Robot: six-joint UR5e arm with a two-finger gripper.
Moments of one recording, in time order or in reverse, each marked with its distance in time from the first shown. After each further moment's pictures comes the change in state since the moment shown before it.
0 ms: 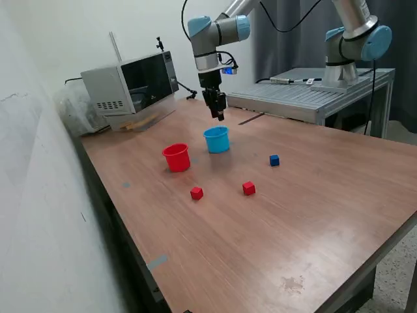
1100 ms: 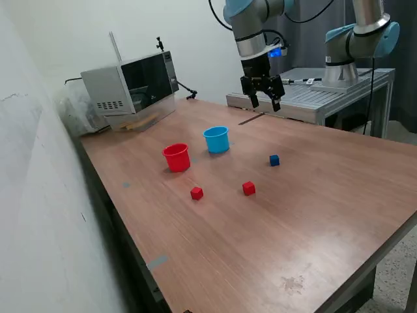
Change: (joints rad) arm 0.304 -0.078 -0.018 0.232 0.008 0.159
